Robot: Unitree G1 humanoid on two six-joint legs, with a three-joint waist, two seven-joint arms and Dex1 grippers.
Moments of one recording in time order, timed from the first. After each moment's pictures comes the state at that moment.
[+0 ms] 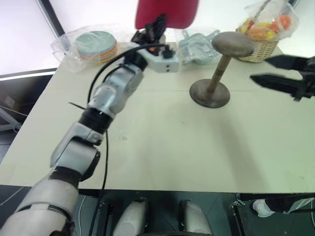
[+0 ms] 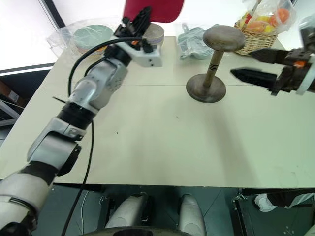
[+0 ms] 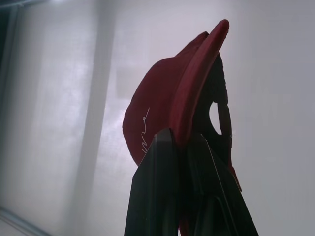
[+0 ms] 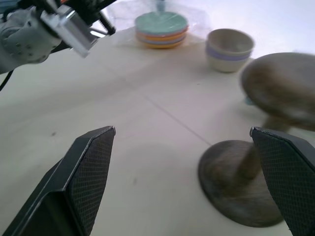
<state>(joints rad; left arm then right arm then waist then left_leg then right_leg) -1.18 0.32 -0.43 0.51 0.97 -0.12 0.21 -0.60 -1.18 -0.46 -0.10 0.85 0.96 0.90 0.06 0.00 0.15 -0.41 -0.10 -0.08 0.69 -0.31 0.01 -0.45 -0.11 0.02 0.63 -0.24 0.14</state>
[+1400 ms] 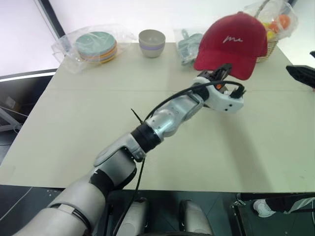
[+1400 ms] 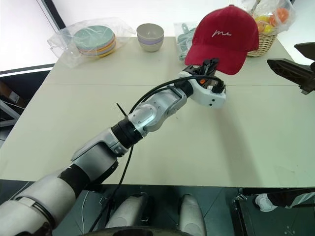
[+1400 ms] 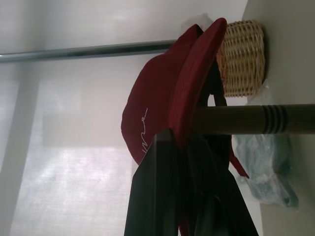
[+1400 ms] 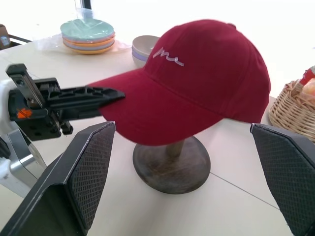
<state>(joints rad) -1.14 -0.02 -0.70 0.47 1.04 0.10 -0.07 -0.37 -1.18 -0.74 -0.19 0.80 0.97 0.80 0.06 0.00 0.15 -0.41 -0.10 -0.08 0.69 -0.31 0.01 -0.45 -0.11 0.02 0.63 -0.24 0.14</state>
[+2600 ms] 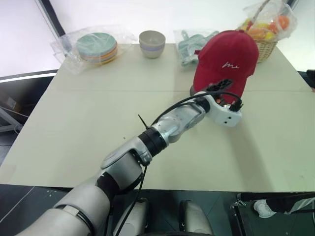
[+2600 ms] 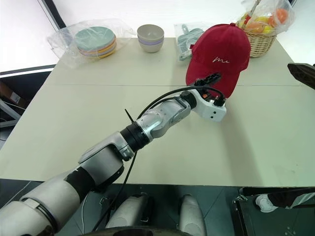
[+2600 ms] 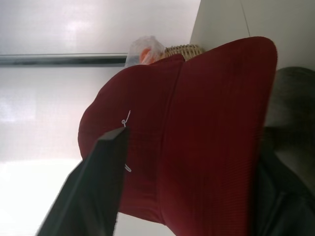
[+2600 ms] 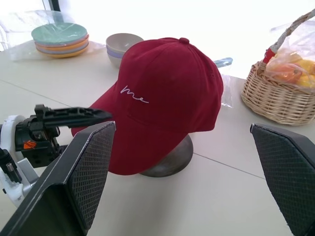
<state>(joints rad) -1.12 -0.08 -0.73 0.64 0.95 0.01 -0.08 -0.27 -1.16 -0.91 -0.24 0.81 1.08 0.76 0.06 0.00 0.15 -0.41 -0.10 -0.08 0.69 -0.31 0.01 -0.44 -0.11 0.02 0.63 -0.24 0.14</state>
